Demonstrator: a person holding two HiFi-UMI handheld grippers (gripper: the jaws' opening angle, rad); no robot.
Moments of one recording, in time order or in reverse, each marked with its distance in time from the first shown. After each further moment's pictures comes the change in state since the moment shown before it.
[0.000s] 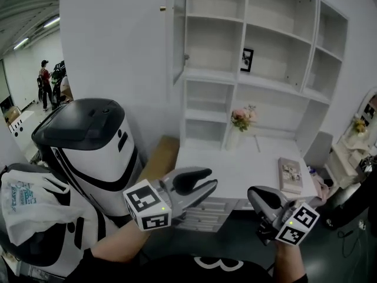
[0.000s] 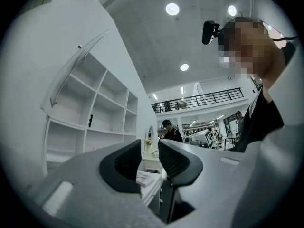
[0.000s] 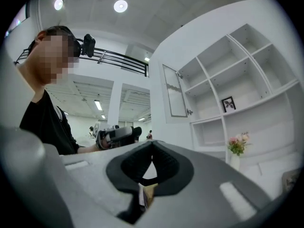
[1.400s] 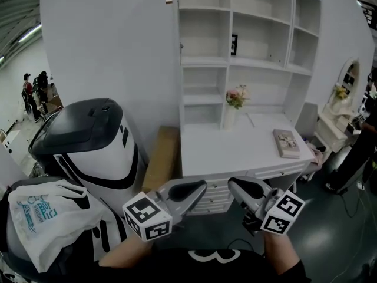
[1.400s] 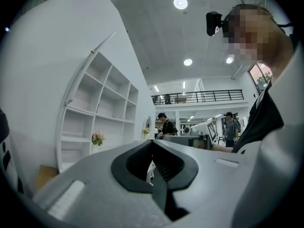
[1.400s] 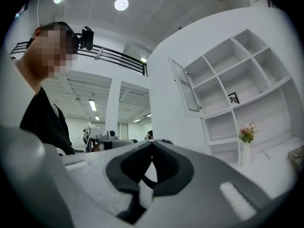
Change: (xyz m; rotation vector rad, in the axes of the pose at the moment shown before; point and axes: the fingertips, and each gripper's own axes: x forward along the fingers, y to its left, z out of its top) left arm -0.150 -0.045 -0.027 -0.072 0.119 -0.021; right arm 0.067 0.158 -0.039 0.029 -0.025 -0.081
